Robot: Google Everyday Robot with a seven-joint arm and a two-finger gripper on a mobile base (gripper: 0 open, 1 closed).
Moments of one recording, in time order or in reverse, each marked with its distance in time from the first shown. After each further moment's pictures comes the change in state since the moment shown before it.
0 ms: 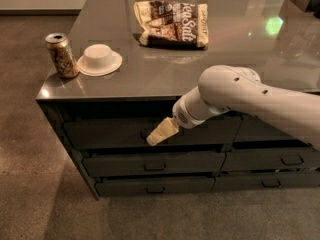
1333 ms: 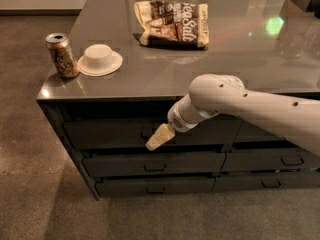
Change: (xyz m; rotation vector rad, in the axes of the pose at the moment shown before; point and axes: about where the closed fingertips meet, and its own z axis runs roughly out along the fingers) arm 0.010 -0.011 0.050 -0.034 0.031 -0.080
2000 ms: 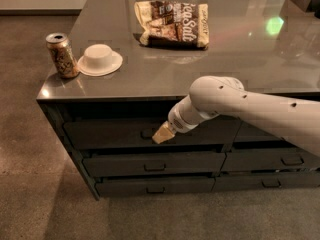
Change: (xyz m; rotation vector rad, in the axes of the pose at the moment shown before) arm 0.004 -0.002 0.008 -0.004 0.002 -0.007
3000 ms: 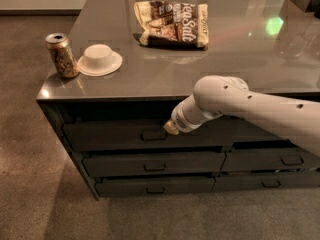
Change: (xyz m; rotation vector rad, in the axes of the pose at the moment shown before) arm 0.003 -0.004 -0.006 0.008 -0.010 -0.014
